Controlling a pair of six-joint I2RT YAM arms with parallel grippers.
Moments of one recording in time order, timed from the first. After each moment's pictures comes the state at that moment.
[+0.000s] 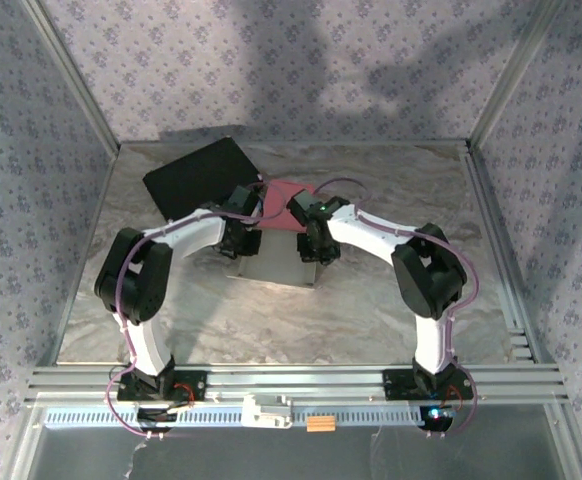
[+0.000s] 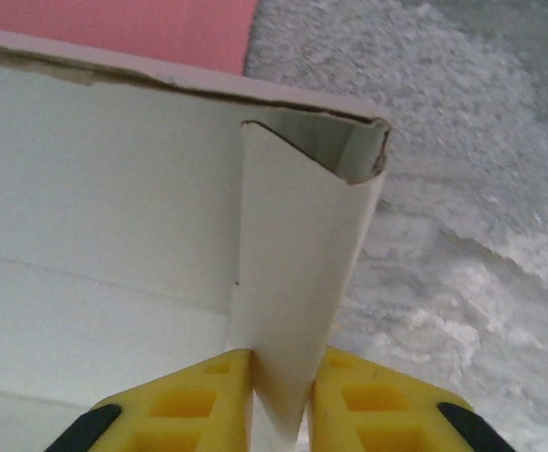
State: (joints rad) left arm -0.52 1.80 1.19 -0.62 -0.02 -0.35; right arm 0.71 1.92 1.43 -0.87 0.05 0.64
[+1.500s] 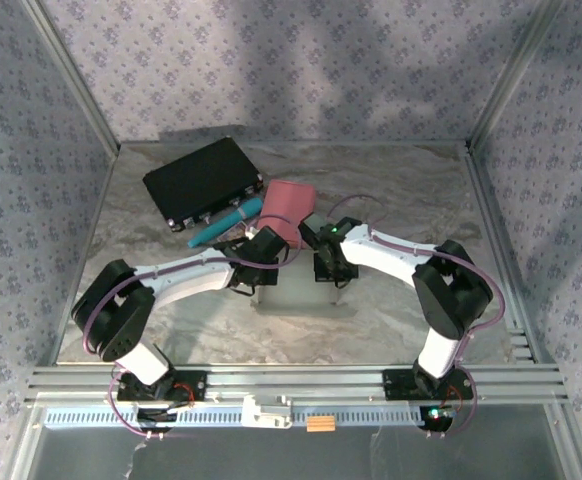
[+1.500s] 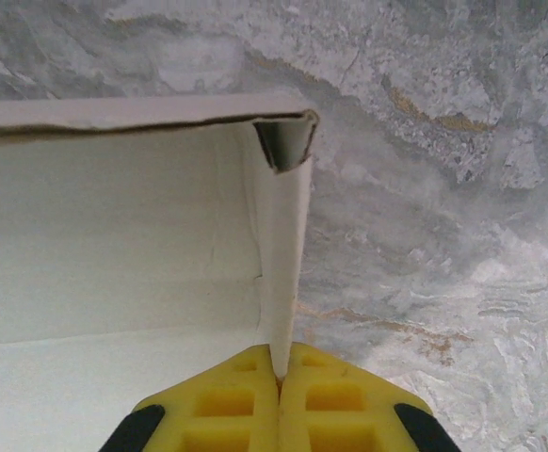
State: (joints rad) left arm -0.83 1.58 0.95 -0.51 -0.23 -0.69; right arm 0.75 1.74 1.19 -0.89 0.18 0.73
